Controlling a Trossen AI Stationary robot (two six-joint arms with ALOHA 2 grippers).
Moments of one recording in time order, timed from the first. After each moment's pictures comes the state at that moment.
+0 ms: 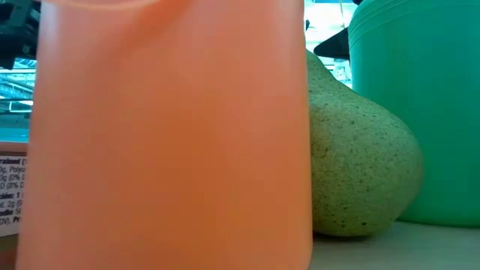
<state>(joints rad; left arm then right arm) -0.01 0.52 0.20 0.21 0.08 -0.02 0.22 0.99 0.45 0.33 0.32 0.06</state>
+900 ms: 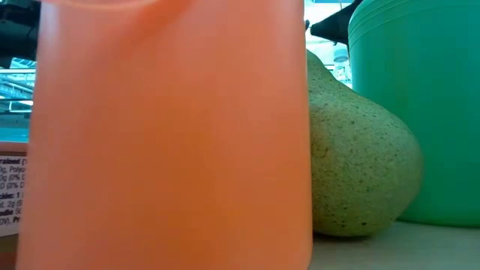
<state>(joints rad) 0.02 0.52 0.20 0.21 -0.11 0.02 0.29 1.04 0.44 0.50 0.39 0.01</state>
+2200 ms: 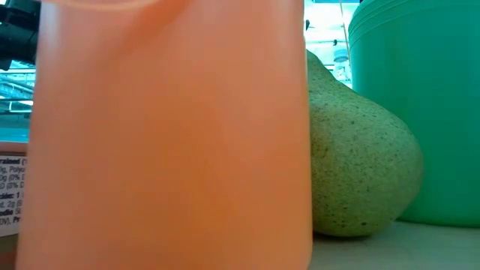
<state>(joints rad) 0.04 0.52 0.20 0.15 -0.10 -0.08 0.56 1.18 0.44 0.68 0.13 0.11</state>
